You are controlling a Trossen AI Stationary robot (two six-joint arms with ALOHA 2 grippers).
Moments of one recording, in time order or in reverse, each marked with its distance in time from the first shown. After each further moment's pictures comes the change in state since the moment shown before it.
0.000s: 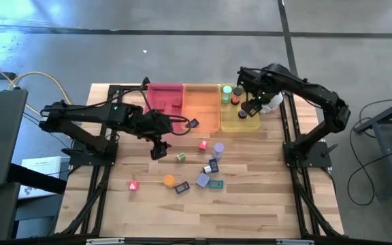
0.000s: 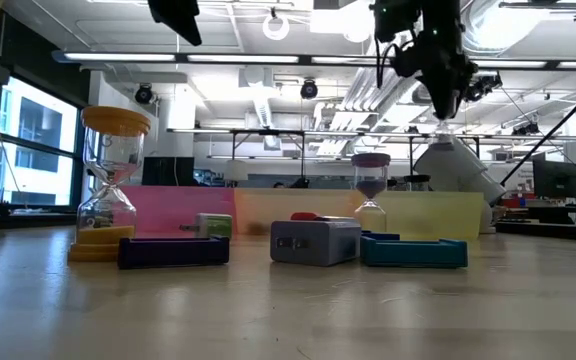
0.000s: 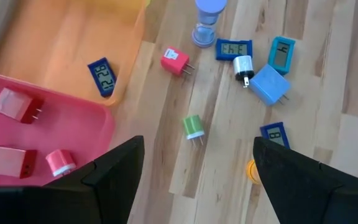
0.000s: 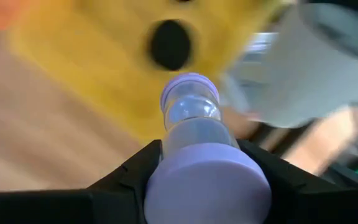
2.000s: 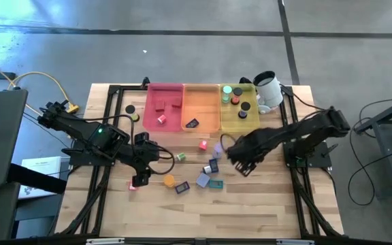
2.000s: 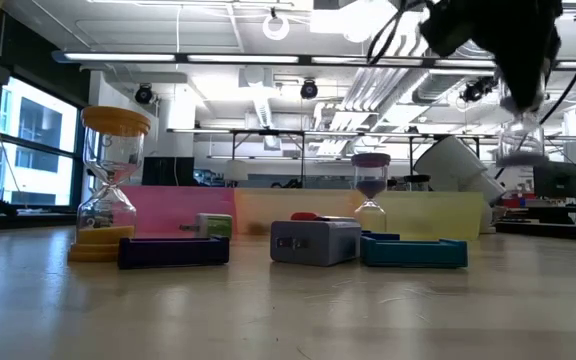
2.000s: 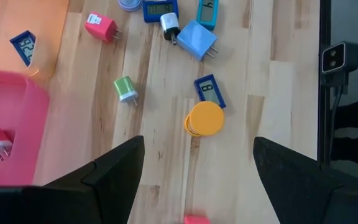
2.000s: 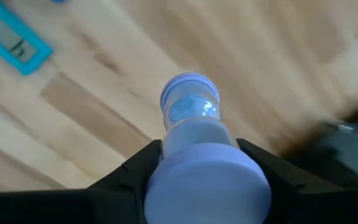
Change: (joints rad) left arm -0.358 -0.031 0.001 -0.086 -0.046 -0.231; right arm 0.761 0.011 -0.198 0.078 -0.184 0.733
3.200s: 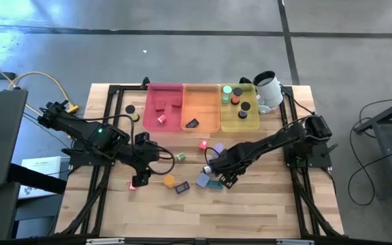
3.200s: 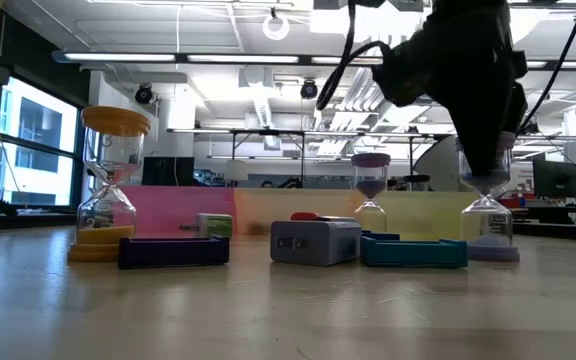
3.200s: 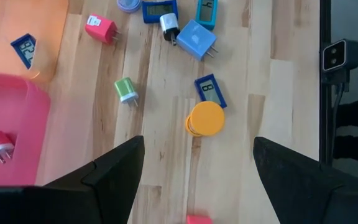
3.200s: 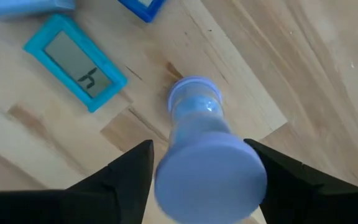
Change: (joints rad) left arm 0.000 0.000 0.000 0.000 0.000 0.019; right arm 0.044 0.244 -0.019 0.364 -0.066 -0.015
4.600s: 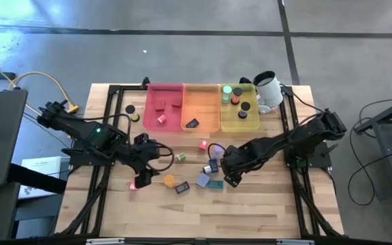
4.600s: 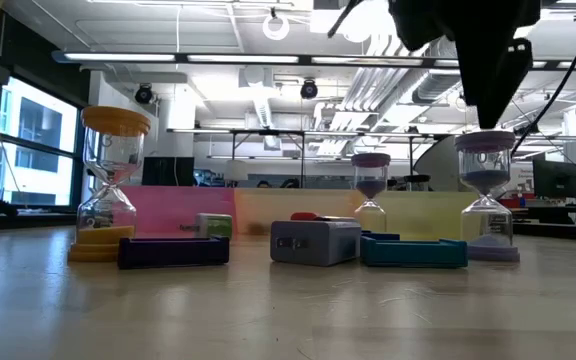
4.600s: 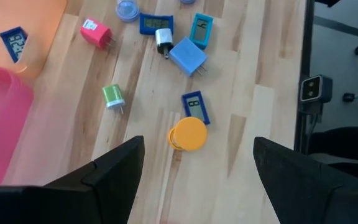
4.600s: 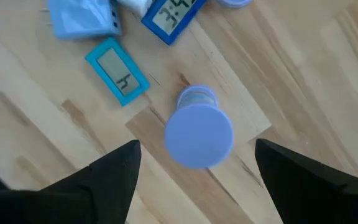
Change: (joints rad) left arm -0.002 -0.010 0.000 0.057 -0.002 -0.129; right arm 0.043 -0.164 0.001 -0.011 0.087 0.014
